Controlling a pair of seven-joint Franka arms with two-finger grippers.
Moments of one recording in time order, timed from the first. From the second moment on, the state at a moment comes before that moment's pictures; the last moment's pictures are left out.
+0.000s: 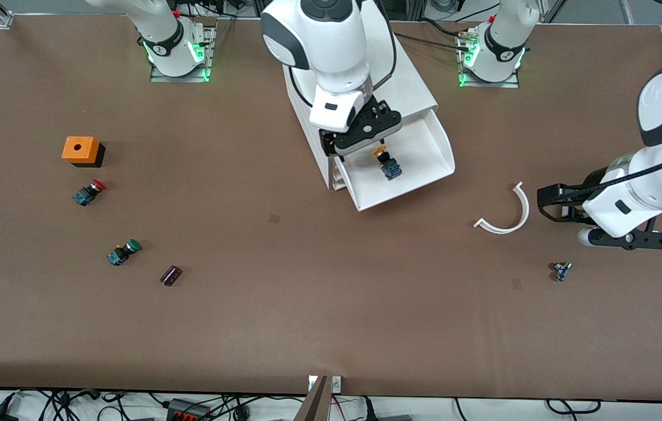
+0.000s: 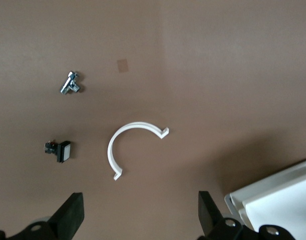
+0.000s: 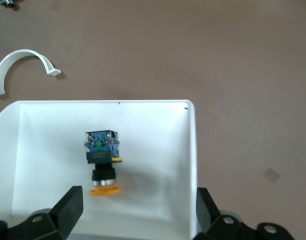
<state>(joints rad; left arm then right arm) -0.06 0.35 -0.05 -1.34 -0.01 1.56 -0.09 0.87 0.57 0.01 -1.20 0.01 2.01 0.47</state>
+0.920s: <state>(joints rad) -0.06 0.20 -0.05 -1.60 -0.01 1.71 -0.11 0.95 0.72 0.00 -1.18 -0.04 2.17 0.54</state>
